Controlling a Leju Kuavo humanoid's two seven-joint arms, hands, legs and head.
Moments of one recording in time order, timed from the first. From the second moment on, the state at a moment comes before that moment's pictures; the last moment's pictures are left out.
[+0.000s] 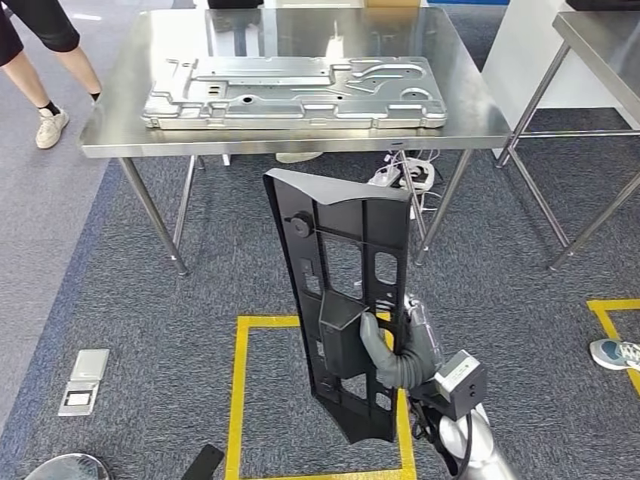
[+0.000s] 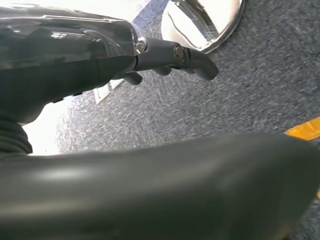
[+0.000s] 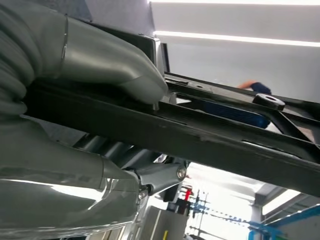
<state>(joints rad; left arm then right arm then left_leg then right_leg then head) -0.16 -0.24 0.70 -0.22 -1.24 0.32 0.07 -0.07 -0.05 0.41 -1.70 0.06 0.03 -0.52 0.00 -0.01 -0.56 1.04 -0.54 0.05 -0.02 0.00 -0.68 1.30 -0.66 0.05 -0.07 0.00</state>
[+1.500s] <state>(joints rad) -0.16 -0.24 0.70 -0.22 -1.24 0.31 0.07 -0.07 -0.12 0.31 -1.82 0.08 0.01 -0.54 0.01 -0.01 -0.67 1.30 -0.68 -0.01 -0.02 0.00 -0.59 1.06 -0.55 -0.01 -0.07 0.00</state>
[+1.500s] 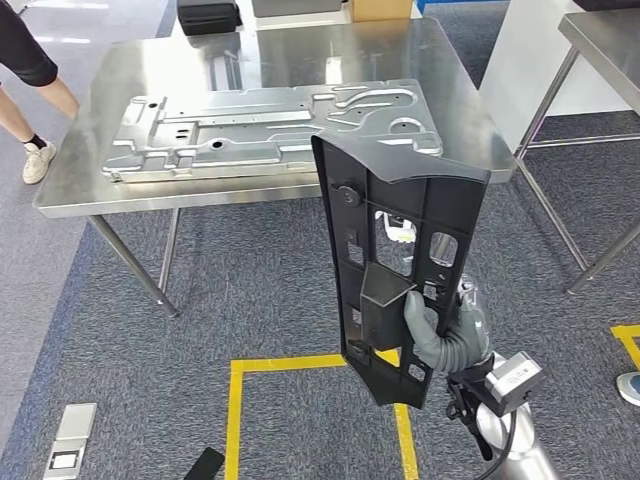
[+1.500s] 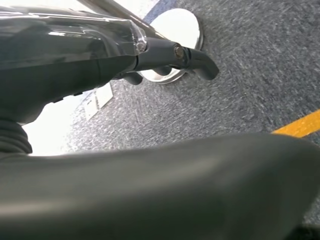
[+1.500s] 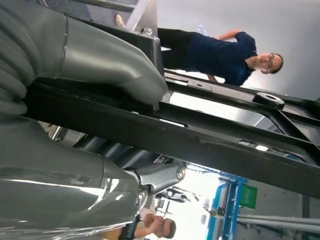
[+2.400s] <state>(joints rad) -0.16 -0.24 0.70 -0.22 -1.23 0.31 0.08 -0.07 -0.12 0.32 -1.80 0.08 0.01 -0.54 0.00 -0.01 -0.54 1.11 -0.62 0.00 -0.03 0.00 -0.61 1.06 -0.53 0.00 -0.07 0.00</state>
